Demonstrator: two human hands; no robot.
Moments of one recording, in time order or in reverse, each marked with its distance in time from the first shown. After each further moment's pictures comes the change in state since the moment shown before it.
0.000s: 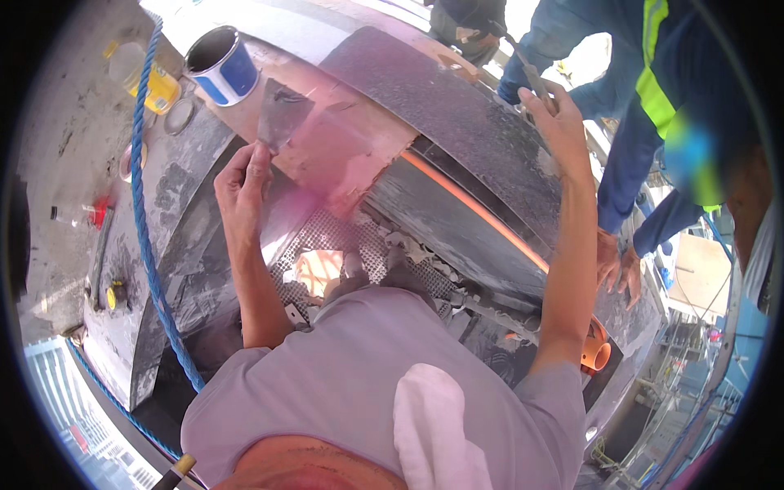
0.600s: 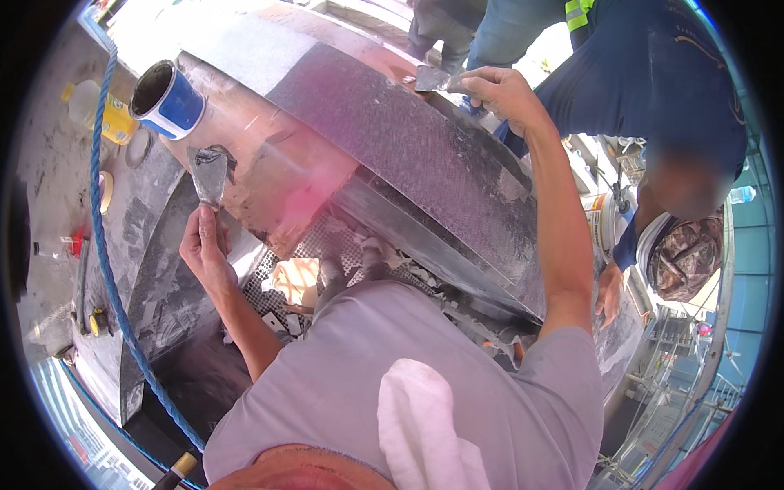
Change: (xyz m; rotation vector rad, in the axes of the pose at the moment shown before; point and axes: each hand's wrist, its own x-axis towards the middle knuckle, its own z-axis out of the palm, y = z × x) left_hand -0.021 -0.033 0.041 -0.105 0.336 -0.056; right_hand 0.121 0.041 -0.006 -0.025 -0.427 0.177
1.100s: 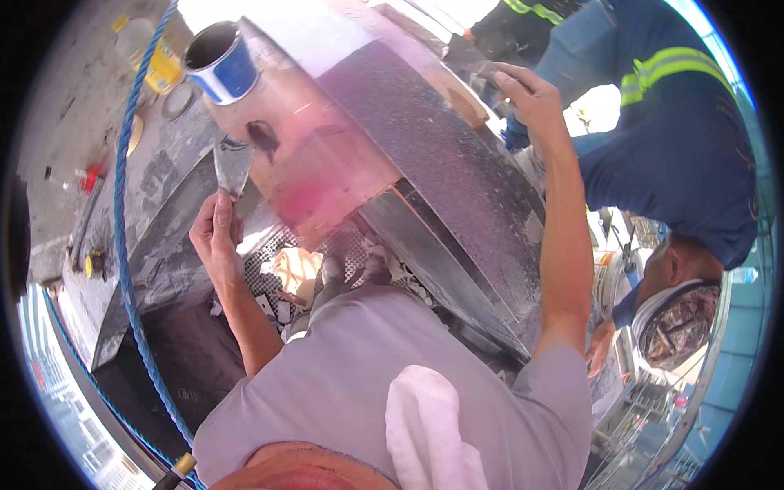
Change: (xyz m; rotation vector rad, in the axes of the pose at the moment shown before) left_hand -0.010 0.012 -0.021 -0.016 0.084 -0.023; right_hand 0.041 -0.043 0.038 0.200 0.076 -0.328
